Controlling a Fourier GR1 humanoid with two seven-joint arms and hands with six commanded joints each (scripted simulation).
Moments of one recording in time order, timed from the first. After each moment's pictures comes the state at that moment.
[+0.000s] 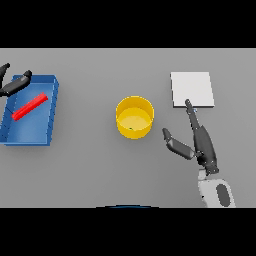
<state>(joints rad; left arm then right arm) -0.51 0.59 -0.05 -1.11 -0.17 -0.10 0.46 0.05 -0.07 0.17 -1.69 0.31 -0.05 -0.06</state>
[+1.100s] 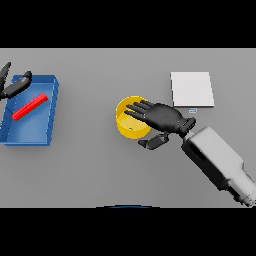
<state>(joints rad) -0.47 0.57 -0.02 -1.17 -0.11 -0.10 0.42 -0.55 -0.37 0.59 -1.31 0.82 0.32 -0.20</state>
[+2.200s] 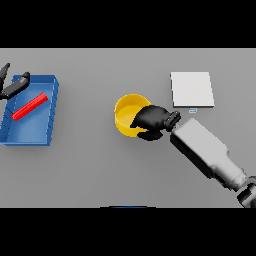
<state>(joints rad) -0.47 0.58 -0.02 -1.15 -0.12 -0.11 0.41 -0.71 -0.31 0.70 -1.08 0.88 0.44 -0.24</state>
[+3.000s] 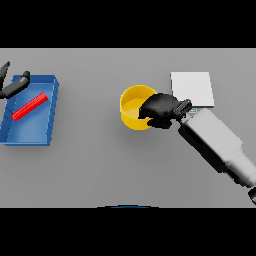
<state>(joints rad) -0.47 0.58 -0.03 -1.16 -0.12 -0.11 0.40 -0.74 -0.40 0.63 -1.23 0.79 0.58 -0.16</state>
